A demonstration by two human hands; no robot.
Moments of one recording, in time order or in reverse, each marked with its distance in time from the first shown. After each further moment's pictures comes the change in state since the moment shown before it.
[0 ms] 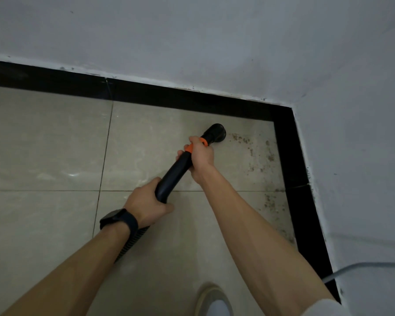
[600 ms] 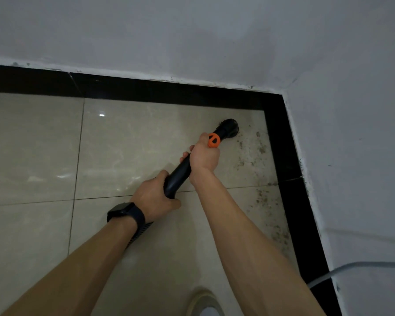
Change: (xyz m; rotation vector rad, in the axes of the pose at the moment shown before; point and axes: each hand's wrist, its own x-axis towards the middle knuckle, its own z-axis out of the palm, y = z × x) left_hand 0.046 0.032 0.038 0.116 -0.078 0.097; right_hand 0.033 -0.003 -0.037 0.061 0.272 -0.058
